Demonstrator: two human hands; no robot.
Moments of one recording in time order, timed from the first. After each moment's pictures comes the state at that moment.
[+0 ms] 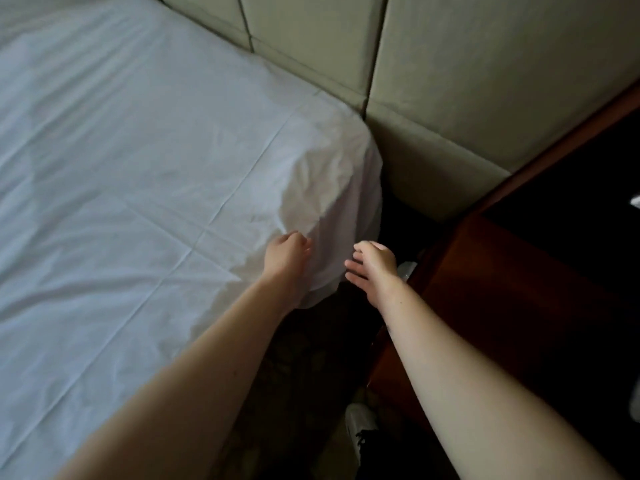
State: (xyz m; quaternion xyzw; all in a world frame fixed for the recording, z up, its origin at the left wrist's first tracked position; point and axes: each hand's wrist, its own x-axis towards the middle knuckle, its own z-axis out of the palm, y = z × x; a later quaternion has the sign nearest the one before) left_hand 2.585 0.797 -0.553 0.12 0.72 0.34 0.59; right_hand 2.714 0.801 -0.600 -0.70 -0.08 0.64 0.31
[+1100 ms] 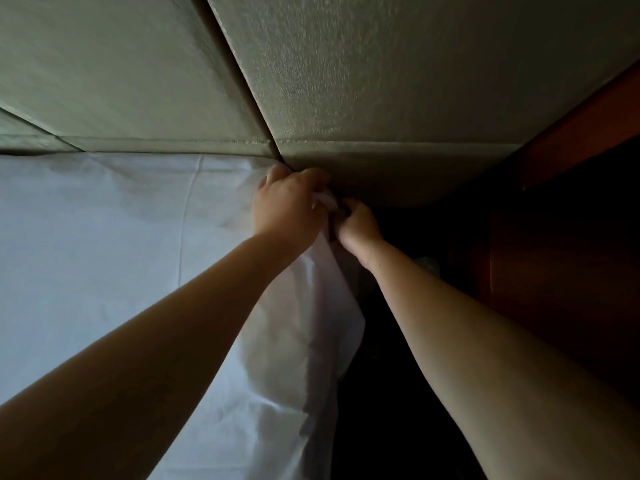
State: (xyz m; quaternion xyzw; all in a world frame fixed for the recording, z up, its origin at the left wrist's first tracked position) left_hand 2.643 1.054 -0.617 0.85 0.49 0.01 0.20; right_hand 2.735 1.003 -0.696 -0.76 -0.18 0.52 0.35
